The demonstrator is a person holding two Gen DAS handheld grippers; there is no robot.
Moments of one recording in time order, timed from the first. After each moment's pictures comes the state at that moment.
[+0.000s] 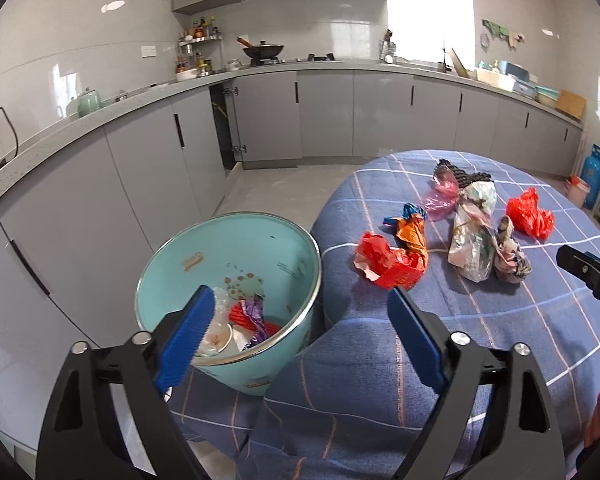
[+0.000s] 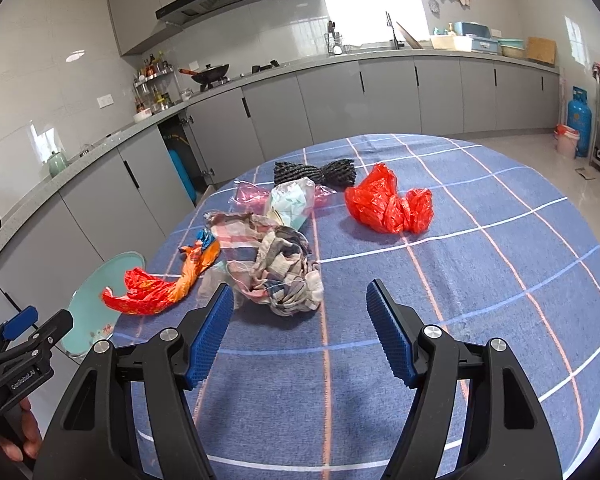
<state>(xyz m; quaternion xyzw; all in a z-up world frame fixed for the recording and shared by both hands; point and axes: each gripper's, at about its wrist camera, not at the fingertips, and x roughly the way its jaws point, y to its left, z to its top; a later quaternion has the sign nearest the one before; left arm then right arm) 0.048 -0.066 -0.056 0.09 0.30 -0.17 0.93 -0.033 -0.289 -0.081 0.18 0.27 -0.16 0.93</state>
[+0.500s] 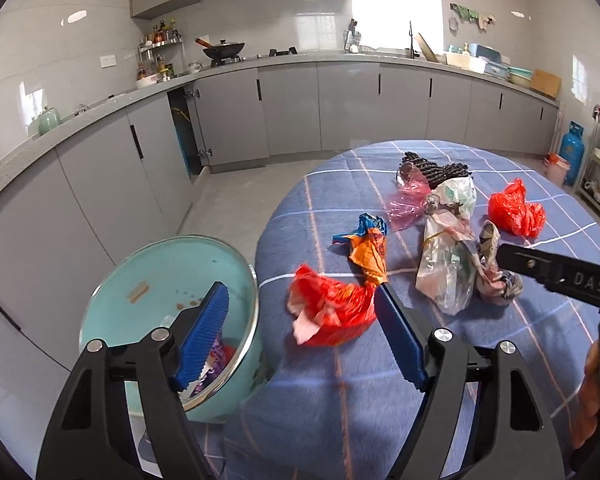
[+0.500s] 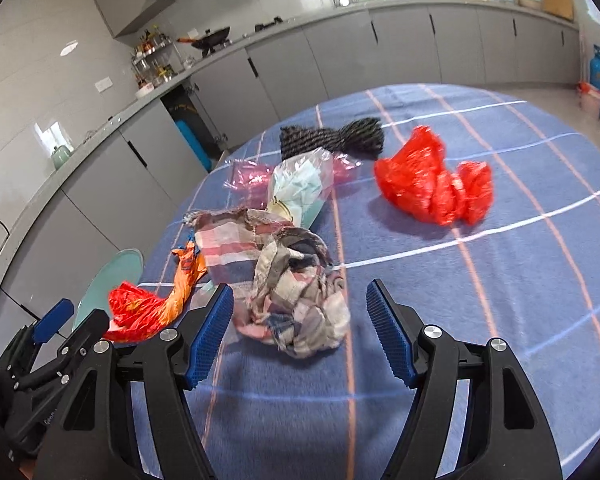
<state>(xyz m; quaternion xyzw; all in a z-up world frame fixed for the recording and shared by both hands) 0.082 -0.129 -0.068 0.12 0.31 -0.22 0.92 0.035 -0.323 -0.102 0.24 0.34 -0.10 0.90</state>
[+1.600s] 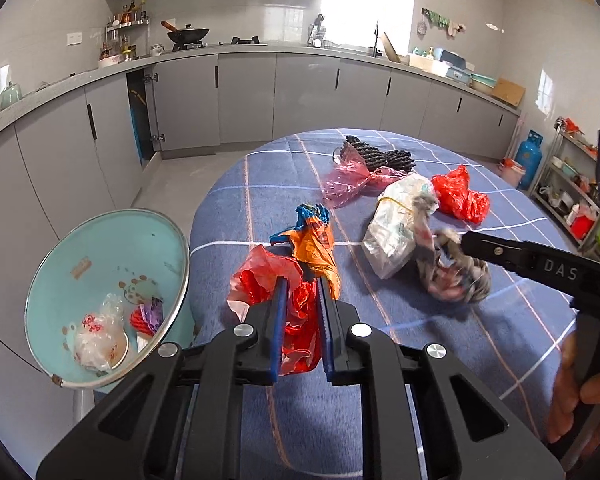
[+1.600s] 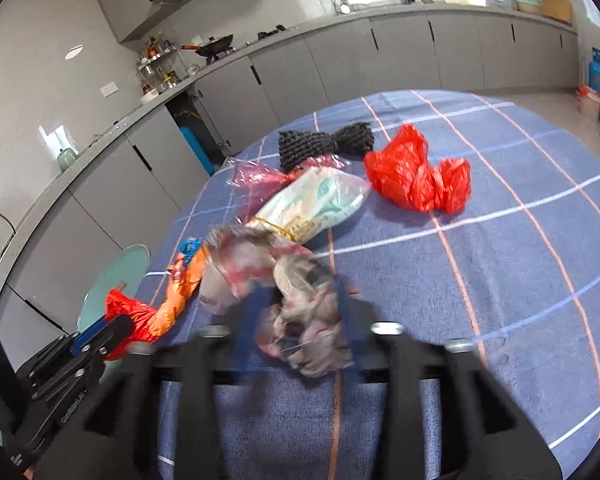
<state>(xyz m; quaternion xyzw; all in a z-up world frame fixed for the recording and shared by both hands) 0.057 -0.132 -0.082 0.07 0.33 -0.30 0.89 0.003 -0.317 -0.093 0.24 0.33 -0.11 0.91</state>
